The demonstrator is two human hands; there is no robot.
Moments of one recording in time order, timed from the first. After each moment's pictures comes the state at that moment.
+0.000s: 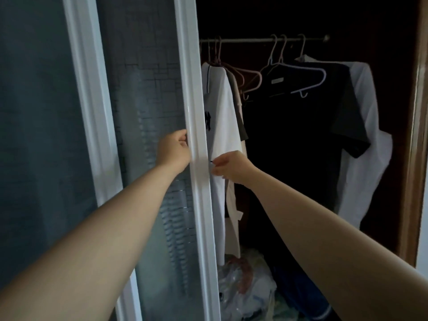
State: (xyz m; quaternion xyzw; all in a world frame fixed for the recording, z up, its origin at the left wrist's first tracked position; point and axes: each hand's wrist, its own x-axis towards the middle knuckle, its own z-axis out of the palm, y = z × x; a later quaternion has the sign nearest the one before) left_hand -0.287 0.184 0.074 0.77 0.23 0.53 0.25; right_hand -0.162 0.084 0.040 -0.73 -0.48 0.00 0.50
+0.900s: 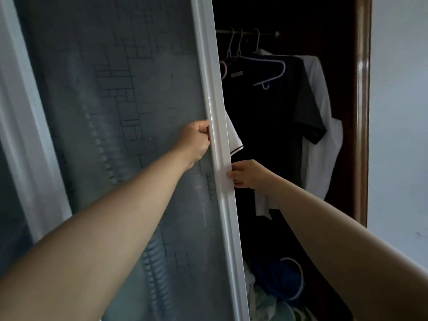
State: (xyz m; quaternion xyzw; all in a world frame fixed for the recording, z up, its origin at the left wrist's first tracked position) left_hand -0.205 0.152 0.079 0.80 0.04 0.37 0.47; right_hand -0.097 0.044 -0.005 -0.71 -0.37 0.10 0.60
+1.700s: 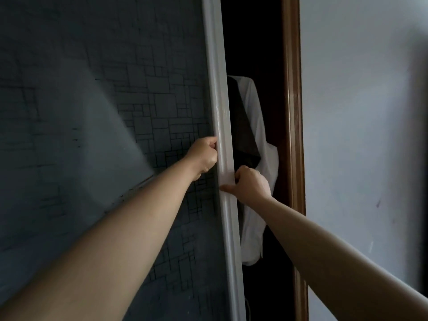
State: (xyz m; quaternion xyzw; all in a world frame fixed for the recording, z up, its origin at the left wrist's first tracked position) left_hand -0.014 0.010 0.090 0.86 -0.01 0.27 0.42; right_hand 0.056 -0.104 0.010 -0.88 -0.23 -0.25 0.33
